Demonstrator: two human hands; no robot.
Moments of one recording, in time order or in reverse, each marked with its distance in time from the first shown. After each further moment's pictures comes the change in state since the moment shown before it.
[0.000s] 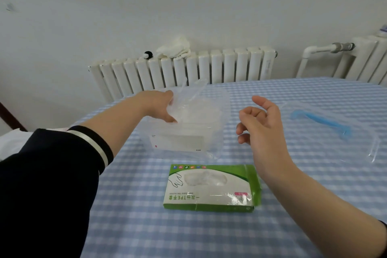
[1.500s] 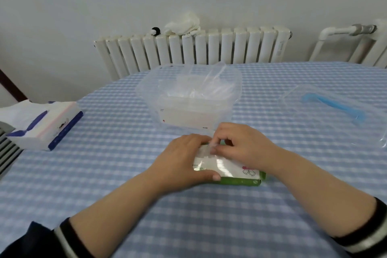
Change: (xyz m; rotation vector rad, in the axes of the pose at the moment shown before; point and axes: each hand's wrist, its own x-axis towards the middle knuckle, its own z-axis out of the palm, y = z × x) left_hand -0.129 0.079 0.134 -0.577 0.262 0.269; right_hand -0.007 0.044 -0.003 -1.034 -0.843 -0.266
